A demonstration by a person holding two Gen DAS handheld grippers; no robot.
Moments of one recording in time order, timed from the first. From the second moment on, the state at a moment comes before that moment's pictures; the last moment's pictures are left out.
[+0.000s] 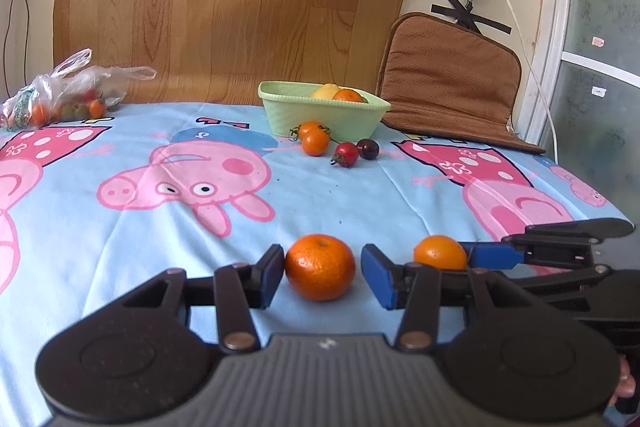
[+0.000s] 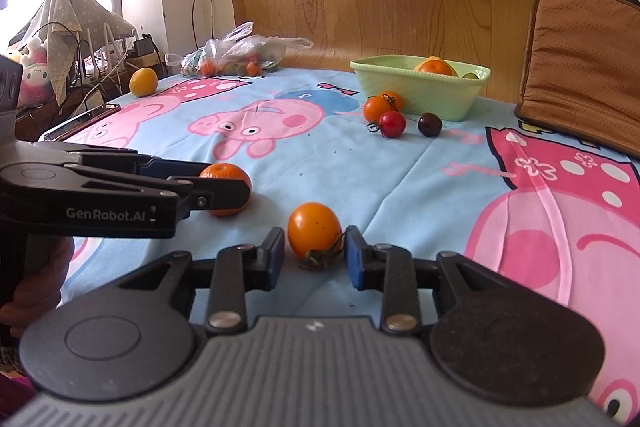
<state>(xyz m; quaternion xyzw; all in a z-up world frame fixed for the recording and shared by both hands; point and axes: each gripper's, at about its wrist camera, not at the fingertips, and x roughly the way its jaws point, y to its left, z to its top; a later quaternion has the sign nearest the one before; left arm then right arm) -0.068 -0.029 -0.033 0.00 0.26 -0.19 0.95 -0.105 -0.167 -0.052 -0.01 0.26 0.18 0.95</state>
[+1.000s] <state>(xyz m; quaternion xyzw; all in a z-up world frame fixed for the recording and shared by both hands) -0.068 -0.026 -0.038 -0.03 0.27 -0.22 0.94 -0.107 -0.166 -0.052 -0.02 0.26 0.16 0.95</state>
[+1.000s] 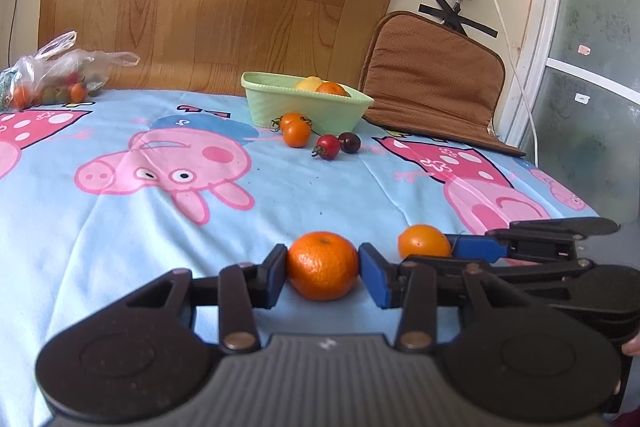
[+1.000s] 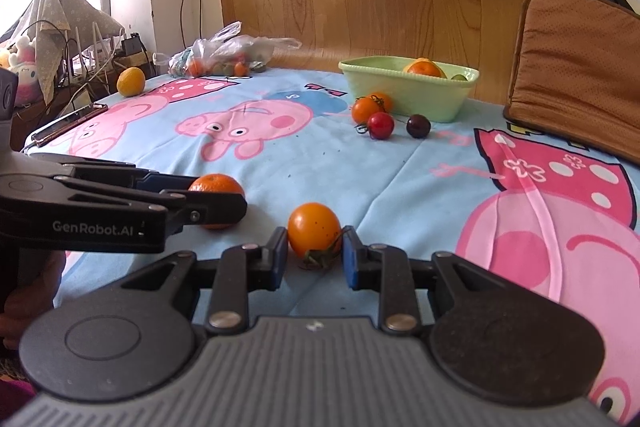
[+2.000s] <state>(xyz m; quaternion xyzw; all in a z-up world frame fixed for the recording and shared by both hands) -0.043 -0.025 -0.011 -0.04 0.26 -0.22 0.94 -0.087 -0.197 -0.035 0.07 0.25 0.18 0.95</state>
